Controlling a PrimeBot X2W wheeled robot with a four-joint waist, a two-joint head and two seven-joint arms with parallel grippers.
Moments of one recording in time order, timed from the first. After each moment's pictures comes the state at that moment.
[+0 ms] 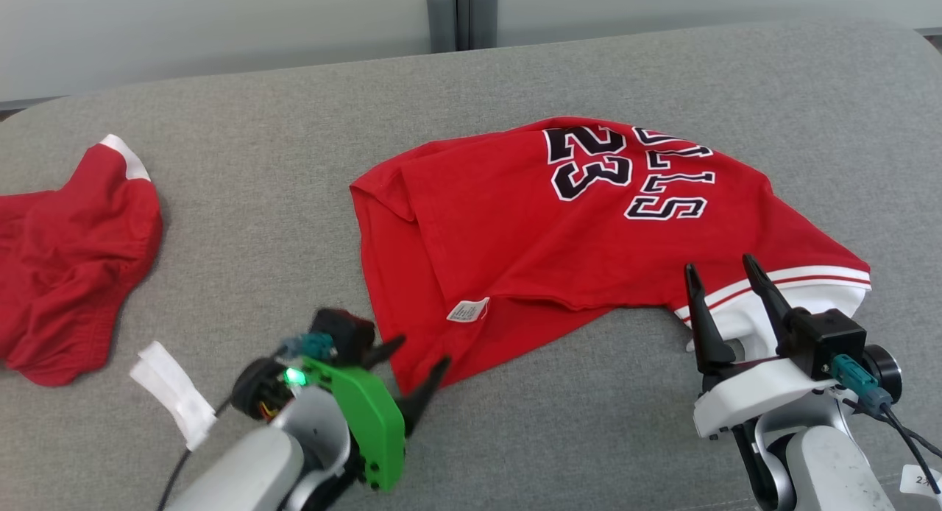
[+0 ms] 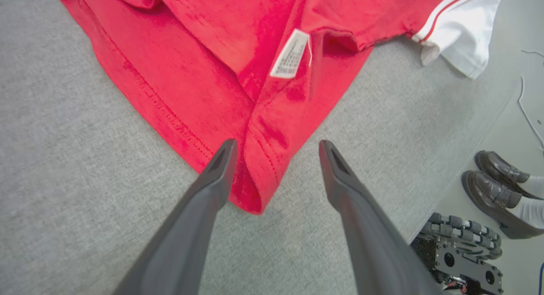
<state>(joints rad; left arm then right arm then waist) -0.36 0.37 -0.78 0.18 -0.72 -0.05 0.26 -0.11 -0.05 0.03 0.14 0.09 0.13 -0.15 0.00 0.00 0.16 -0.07</state>
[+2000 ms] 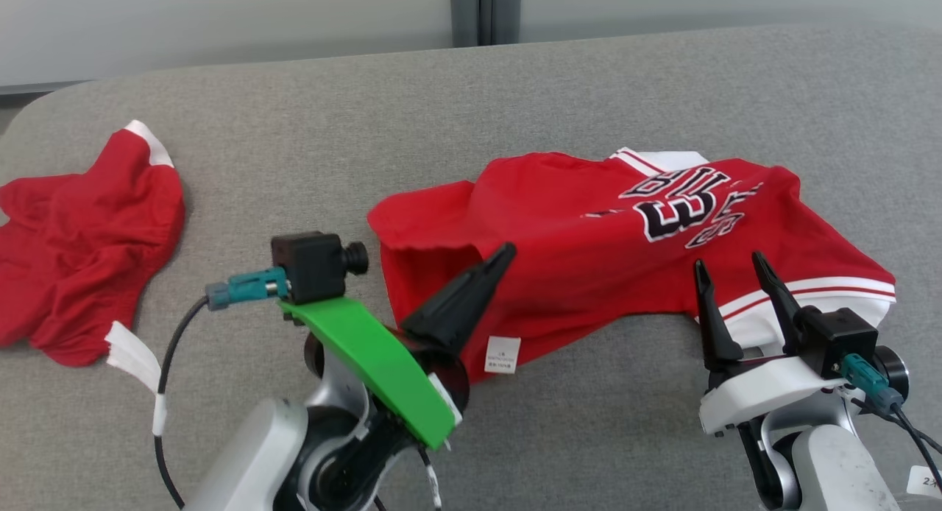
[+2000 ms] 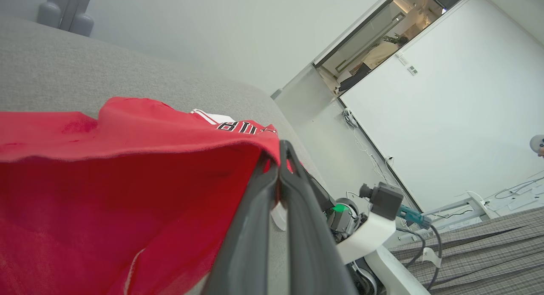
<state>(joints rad) -0.33 0.20 -0.57 -0.23 -1.12 0.05 0.30 -0.11 -0.05 0.01 0.14 0.10 0.13 -0.16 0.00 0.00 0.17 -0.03</state>
